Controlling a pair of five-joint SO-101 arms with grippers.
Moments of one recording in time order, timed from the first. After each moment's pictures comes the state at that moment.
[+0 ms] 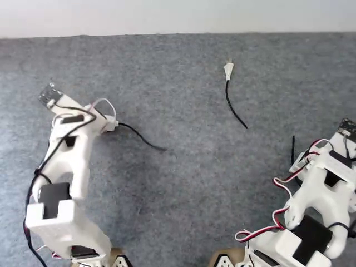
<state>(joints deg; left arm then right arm) -12.8 13.1 23.9 38.8 48.0 35.0 -6.3 40.3 47.8 -1.0</state>
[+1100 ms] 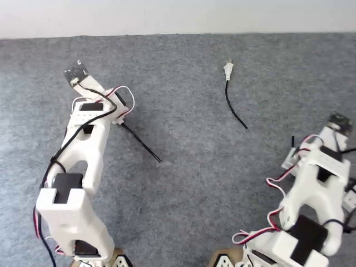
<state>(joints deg) -4.8 17.8 14.7 36.5 41.5 29.8 -7.4 40.3 47.8 -1.0</state>
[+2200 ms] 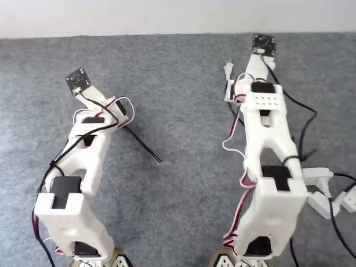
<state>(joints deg) -5.7 16.8 25.1 21.7 36.9 -0.8 25.2 -9.2 47.8 -9.5</state>
